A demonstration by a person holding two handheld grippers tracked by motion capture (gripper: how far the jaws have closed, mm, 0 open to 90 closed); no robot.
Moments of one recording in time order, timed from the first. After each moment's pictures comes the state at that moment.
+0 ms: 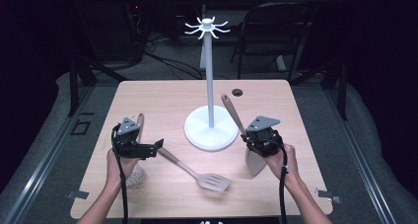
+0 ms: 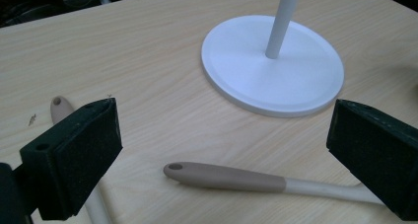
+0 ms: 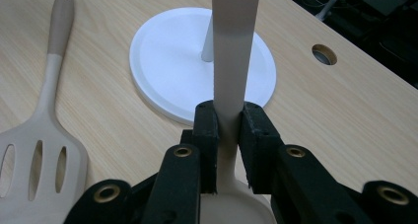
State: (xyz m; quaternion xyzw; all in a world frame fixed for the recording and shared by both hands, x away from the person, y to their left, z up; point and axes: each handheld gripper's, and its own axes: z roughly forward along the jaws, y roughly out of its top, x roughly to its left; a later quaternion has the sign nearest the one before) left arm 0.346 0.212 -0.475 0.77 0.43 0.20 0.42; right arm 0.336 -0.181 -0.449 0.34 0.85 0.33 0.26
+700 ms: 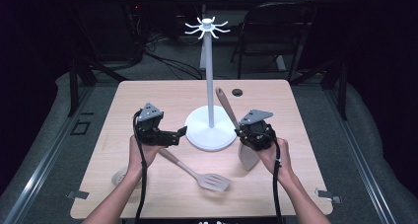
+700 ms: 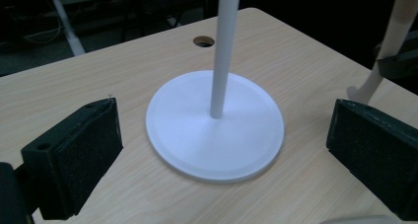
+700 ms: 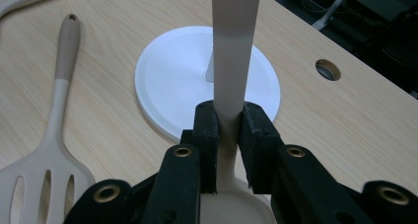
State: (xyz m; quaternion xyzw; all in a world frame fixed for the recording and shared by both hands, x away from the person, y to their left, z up) left arm 0.361 0.147 -0.438 0.77 0.38 0.19 0.48; right arm 0.348 -0.164 -0.438 0.34 0.84 0.33 0.25
